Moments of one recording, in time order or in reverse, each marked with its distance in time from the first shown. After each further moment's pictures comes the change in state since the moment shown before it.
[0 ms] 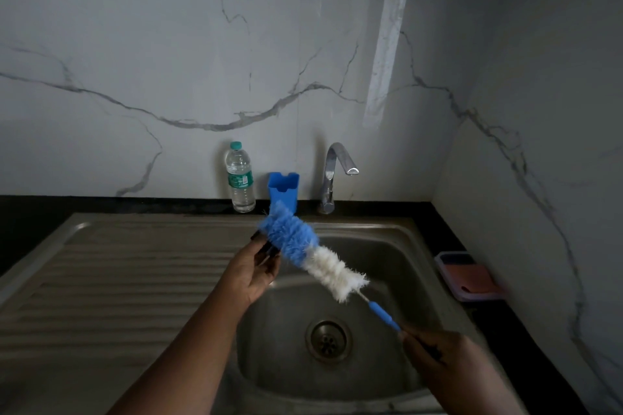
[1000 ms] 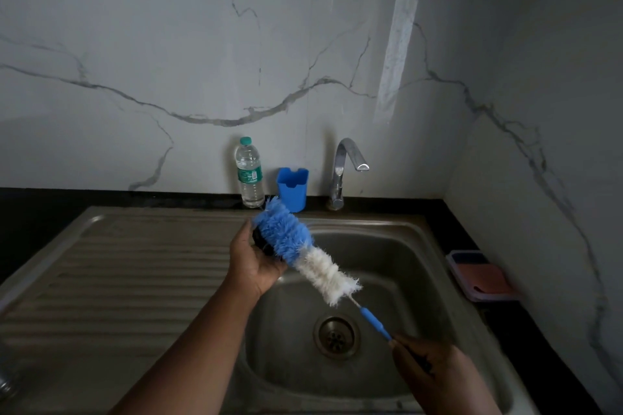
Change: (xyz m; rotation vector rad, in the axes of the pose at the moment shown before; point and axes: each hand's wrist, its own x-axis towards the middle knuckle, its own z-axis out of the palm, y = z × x) left_hand 0.001 0.003 0.006 -0.180 -0.074 0.015; right_hand -0.006 -0.007 0.019 0.061 -0.007 0.010
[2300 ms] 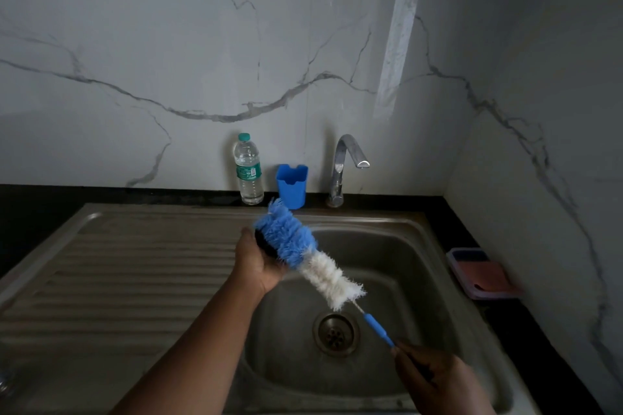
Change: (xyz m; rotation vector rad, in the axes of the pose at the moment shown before) left_hand 0.011 -0.008 -0.003 0.037 -0.010 -0.054; right_hand -0.001 0.016 0.010 -0.006 0.035 -0.028
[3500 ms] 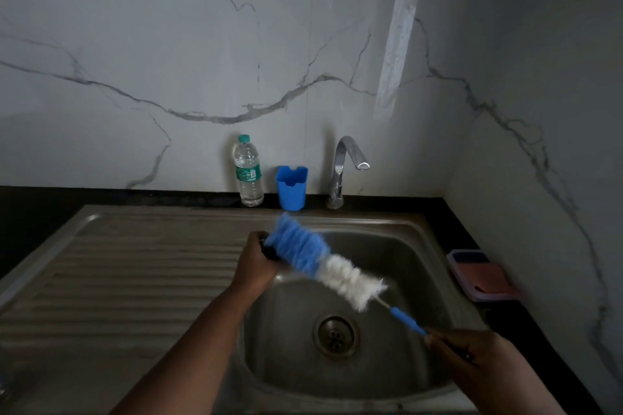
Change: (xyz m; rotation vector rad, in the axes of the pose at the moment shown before) left_hand 0.017 0.003 -0.041 1.293 0.121 0.498; right_hand 0.016 -0.004 -0.049 -0.084 -0.028 0.011
